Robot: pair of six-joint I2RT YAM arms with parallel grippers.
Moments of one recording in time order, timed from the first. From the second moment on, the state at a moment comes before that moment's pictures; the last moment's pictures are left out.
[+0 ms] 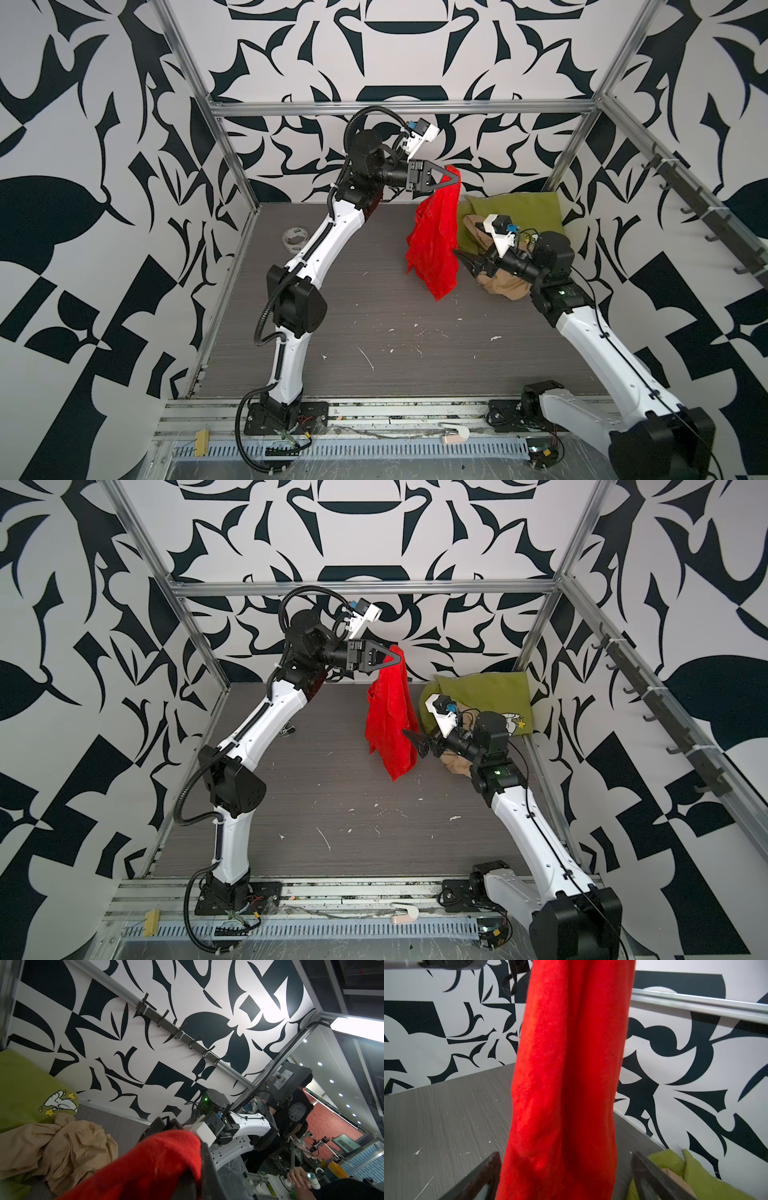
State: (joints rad) left arm -0.54 2.09 2.26 0.16 1.32 -0.92; right arm 0.17 1.05 0.85 0.06 -0.68 -0.21
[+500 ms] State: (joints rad) left arm -0.56 2.05 2.18 0.21 1.38 -0.92; right arm 0.32 1.19 0.96 0.17 -0.67 -0.22
